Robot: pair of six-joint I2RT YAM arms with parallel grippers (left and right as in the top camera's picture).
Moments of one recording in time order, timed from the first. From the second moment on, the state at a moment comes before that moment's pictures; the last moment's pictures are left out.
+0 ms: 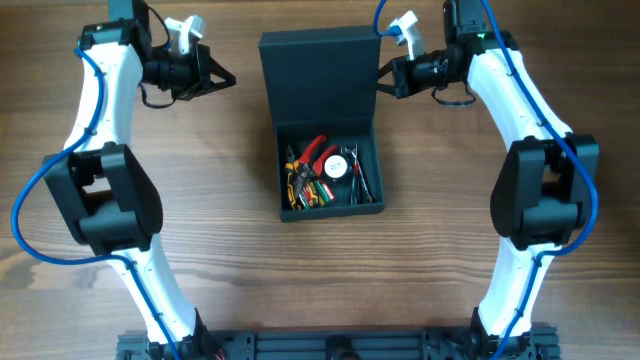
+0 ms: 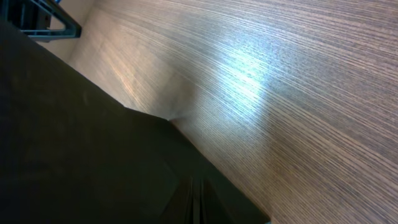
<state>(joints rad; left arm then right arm) 0.12 2.17 1.92 -1.13 0.81 0.00 0.10 2.16 1.78 -0.81 -0.89 -0.23</state>
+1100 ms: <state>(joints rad) -0.25 2.17 1.92 -1.23 0.61 -0.20 0.11 1.95 1.78 -1.12 -0.50 -0.18</state>
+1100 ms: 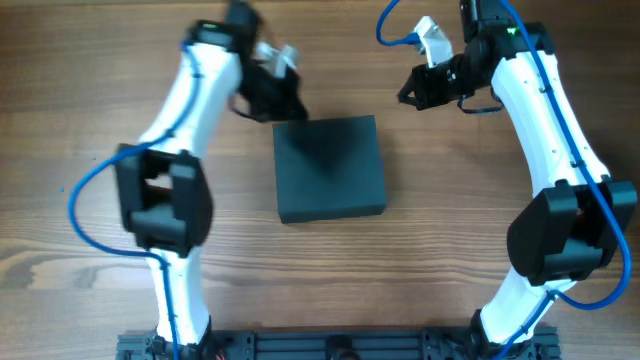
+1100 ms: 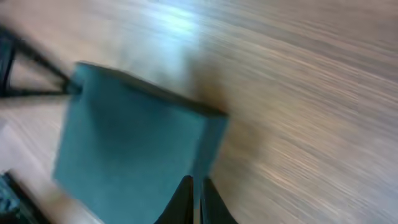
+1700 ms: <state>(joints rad) -0.67 2.07 1.73 -1.13 0.09 -0.46 -0.07 1.95 1.78 -0.97 -0.08 -0.03</state>
